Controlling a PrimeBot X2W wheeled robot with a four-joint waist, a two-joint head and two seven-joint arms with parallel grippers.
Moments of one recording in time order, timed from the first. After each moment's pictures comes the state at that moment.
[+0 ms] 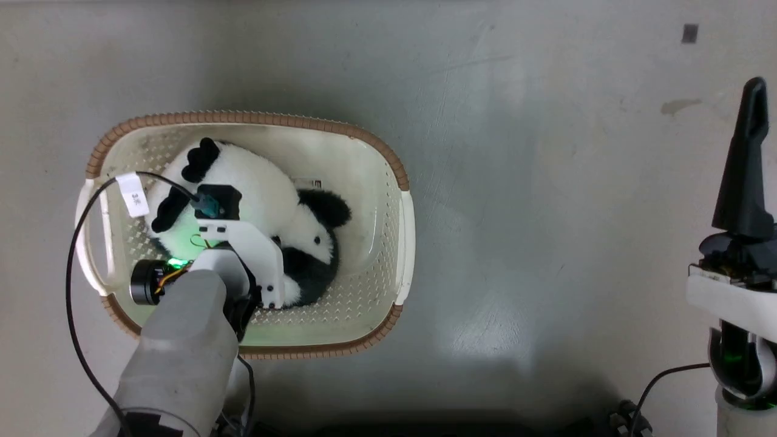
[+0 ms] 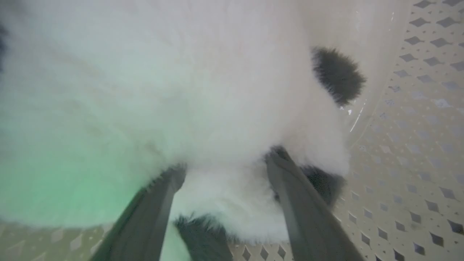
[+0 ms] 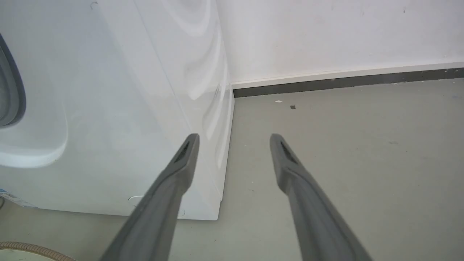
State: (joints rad) left arm -0.84 0.12 -0.22 1.21 -0.28 -0.05 0.09; right arm -0.29 -0.05 -0.09 -0.31 0.21 0.13 -0.24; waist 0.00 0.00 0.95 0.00
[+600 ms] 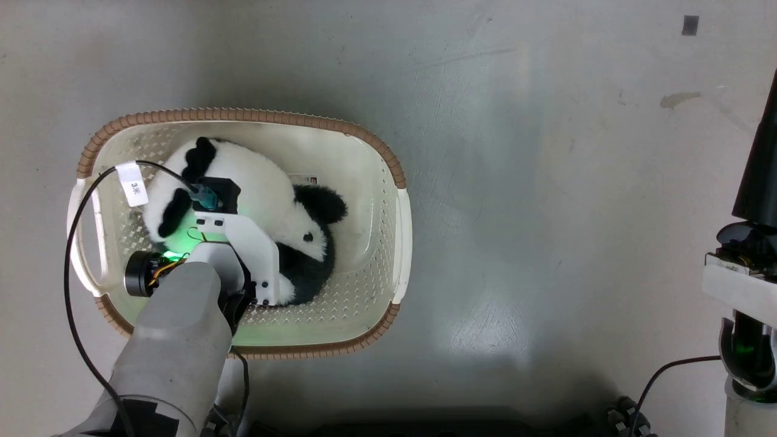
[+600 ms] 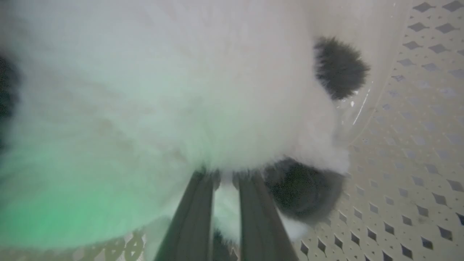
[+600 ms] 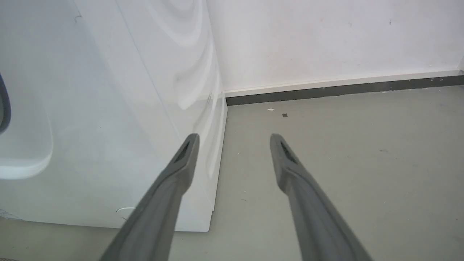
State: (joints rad) left arm -0.90 0.13 -0.28 1.29 -0.30 -0.08 0.10; right arm -0.32 -0.05 -0.12 -0.32 0.21 0.13 -0.26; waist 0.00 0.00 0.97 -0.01
